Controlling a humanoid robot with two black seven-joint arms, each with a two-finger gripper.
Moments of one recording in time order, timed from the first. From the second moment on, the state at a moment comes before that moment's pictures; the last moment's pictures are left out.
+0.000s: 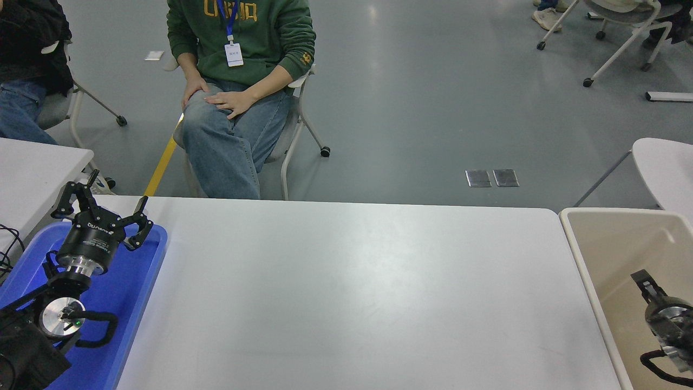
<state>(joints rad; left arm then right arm) -0.56 0.46 -0.57 -0.39 -0.23 -0.70 -0.60 0.63 -0.34 0.13 0.06 -0.50 -0.16 0.03</state>
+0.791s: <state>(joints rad) -0.56 0.46 -0.57 -0.39 -0.23 -0.70 -0.60 0.73 -0.54 0.47 0.62 -0.33 -0.17 0.04</state>
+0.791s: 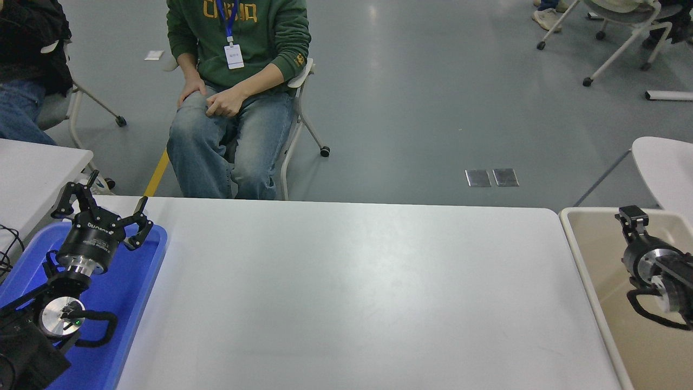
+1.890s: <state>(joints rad) -0.56 0.46 -0.57 -0.39 -0.23 -0.70 -0.60 0.59 -0.14 0.92 0.76 -0.23 -0.18 0.24</state>
